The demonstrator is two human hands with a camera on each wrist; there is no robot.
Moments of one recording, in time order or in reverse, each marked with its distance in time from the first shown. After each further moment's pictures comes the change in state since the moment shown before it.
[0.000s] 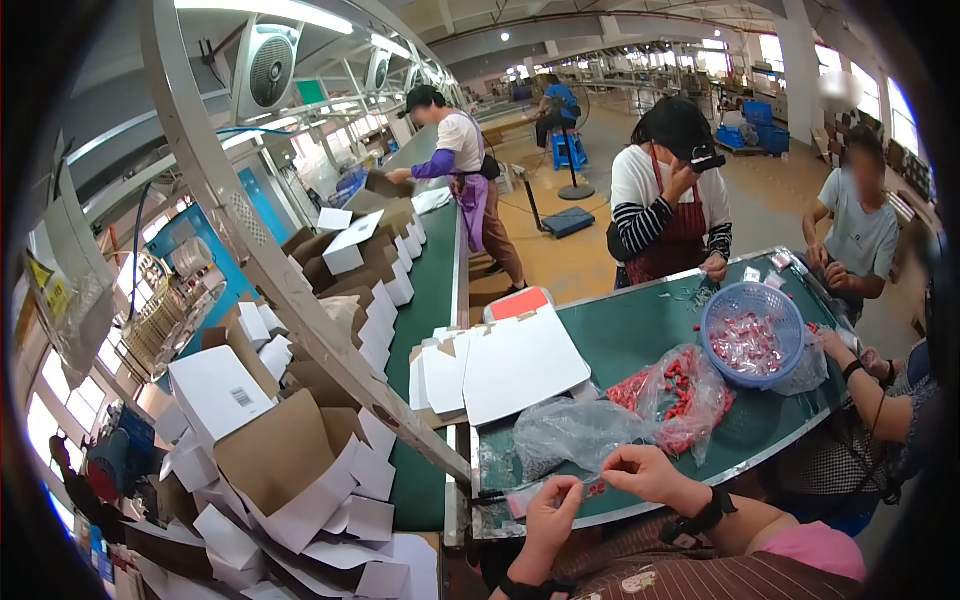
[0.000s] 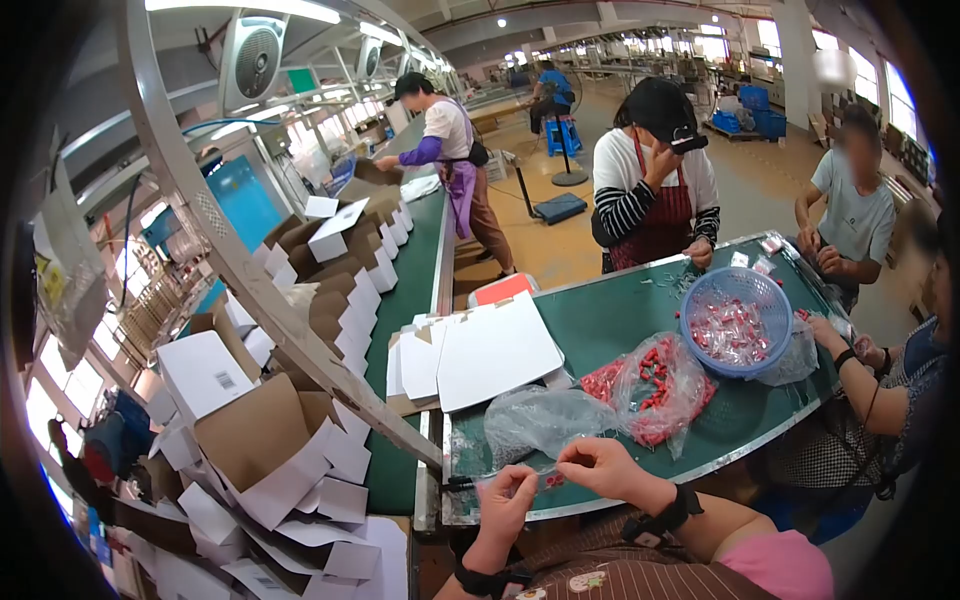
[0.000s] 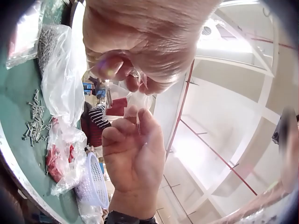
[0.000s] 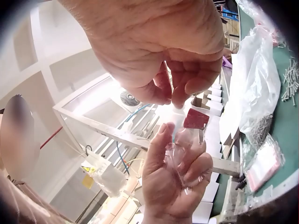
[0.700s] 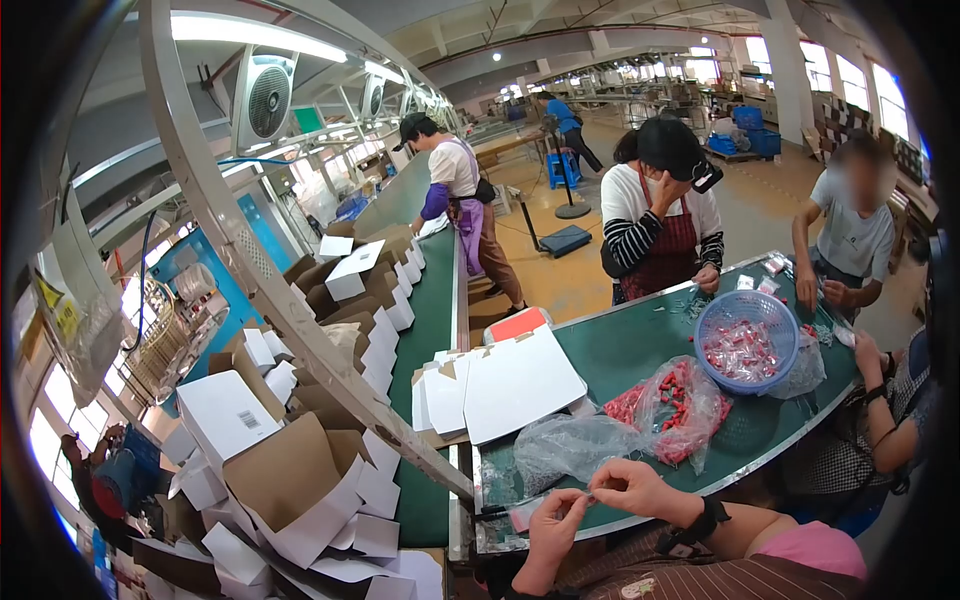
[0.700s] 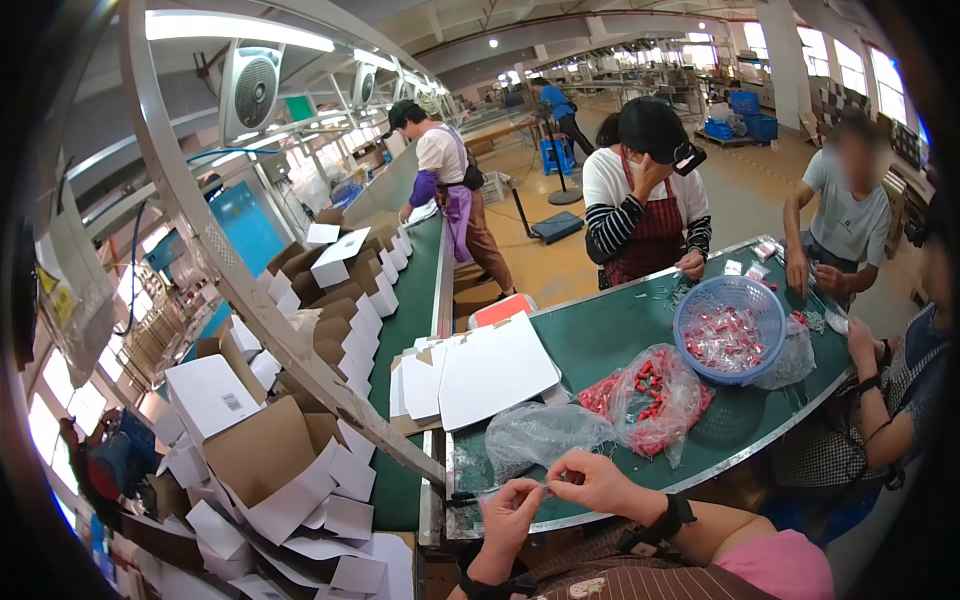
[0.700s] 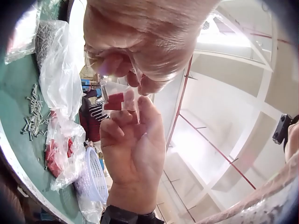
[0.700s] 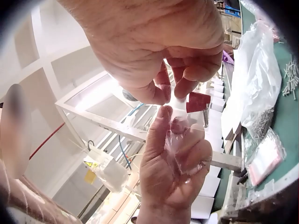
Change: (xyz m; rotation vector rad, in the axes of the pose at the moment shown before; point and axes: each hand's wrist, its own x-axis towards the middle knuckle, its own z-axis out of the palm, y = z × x) left_hand -0.001 -0.003 0.005 -0.042 -0.046 0.010; right_hand 0.000 0.006 0.006 -0.088 0.000 -0.156
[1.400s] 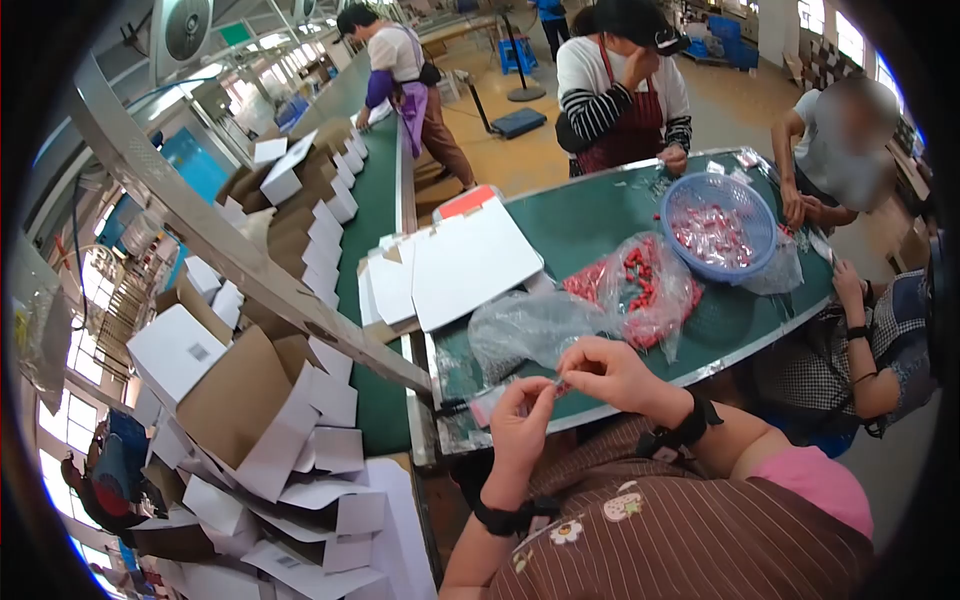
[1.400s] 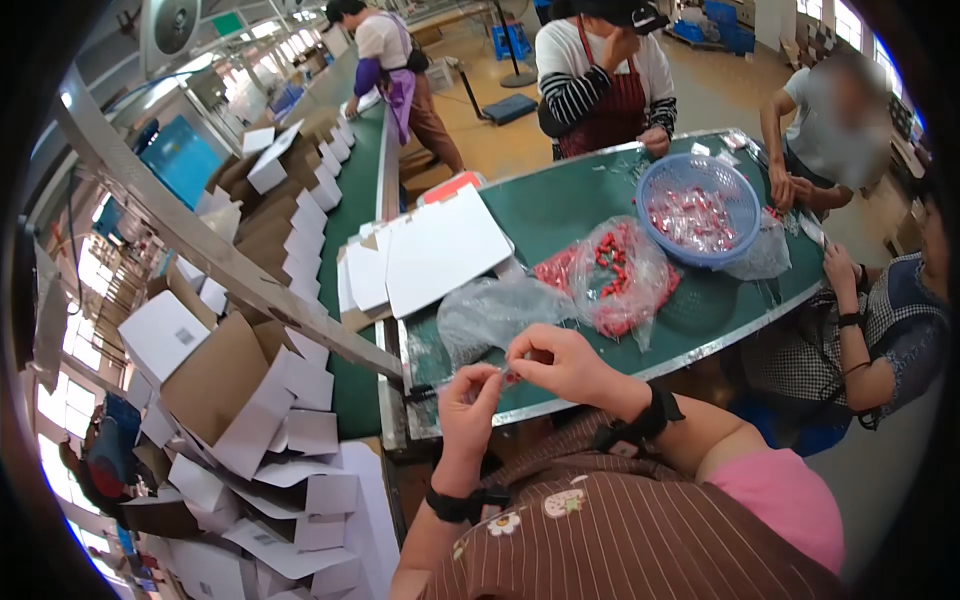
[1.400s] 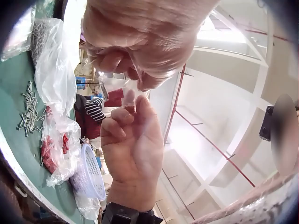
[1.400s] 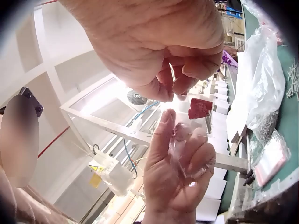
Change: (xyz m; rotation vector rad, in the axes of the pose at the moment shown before) left_hand -0.004 0.015 0.013 0.125 0.072 0.066; right_hand -0.006 -0.008 -0.004 0.035 0.043 -0.042
